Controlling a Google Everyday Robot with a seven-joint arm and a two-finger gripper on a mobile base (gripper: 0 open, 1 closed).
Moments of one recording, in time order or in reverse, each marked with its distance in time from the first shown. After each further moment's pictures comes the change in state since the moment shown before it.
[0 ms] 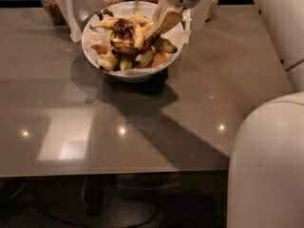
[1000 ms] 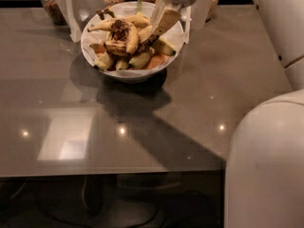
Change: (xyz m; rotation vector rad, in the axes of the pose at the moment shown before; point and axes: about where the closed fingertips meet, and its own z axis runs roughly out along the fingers) arm -0.011 0.011 -0.008 -0.034 0.015 -0.020
